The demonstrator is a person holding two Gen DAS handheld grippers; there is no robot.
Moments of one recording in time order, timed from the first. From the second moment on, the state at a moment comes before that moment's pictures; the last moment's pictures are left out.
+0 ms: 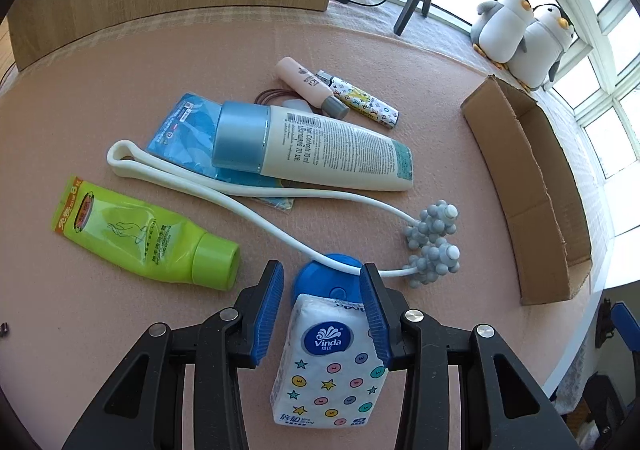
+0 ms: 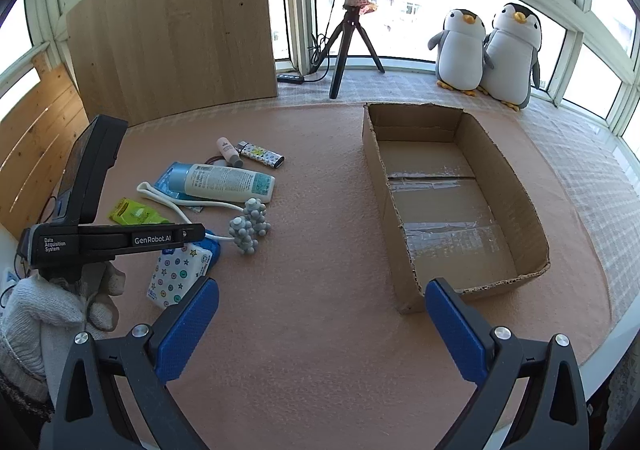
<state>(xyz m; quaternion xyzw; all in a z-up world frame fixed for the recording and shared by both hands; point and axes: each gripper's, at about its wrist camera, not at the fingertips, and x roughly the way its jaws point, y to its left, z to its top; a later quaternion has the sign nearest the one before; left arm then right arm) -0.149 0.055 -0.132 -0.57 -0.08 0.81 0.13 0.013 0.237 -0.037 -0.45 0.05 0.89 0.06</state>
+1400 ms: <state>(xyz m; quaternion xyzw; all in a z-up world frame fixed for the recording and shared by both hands) -0.056 0.034 -0.137 -0.57 -0.12 0.79 0.22 -0.035 0.205 -0.092 -0.54 0.15 0.82 -0.09</state>
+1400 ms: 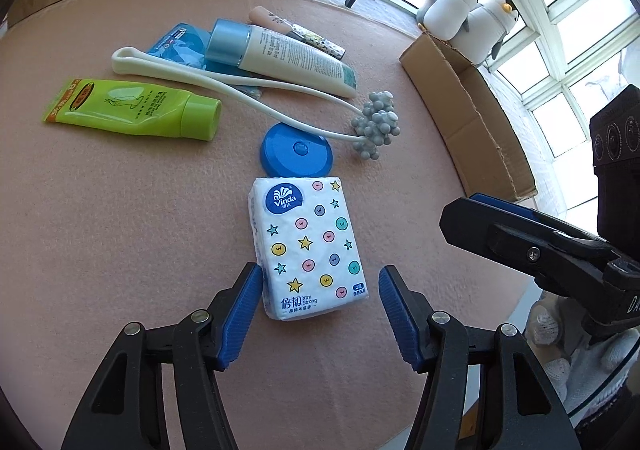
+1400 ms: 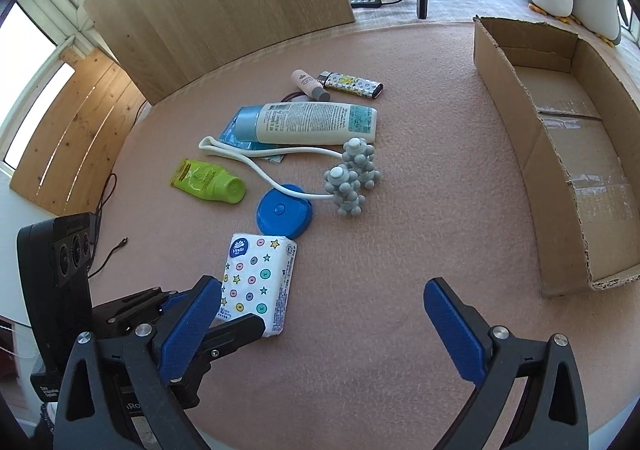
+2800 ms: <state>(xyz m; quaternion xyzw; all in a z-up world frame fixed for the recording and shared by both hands) -0.048 0.092 -0.093 -0.52 -0.11 0.81 0.24 -0.039 0.224 -0.087 -0.56 0.16 0.79 -0.16</state>
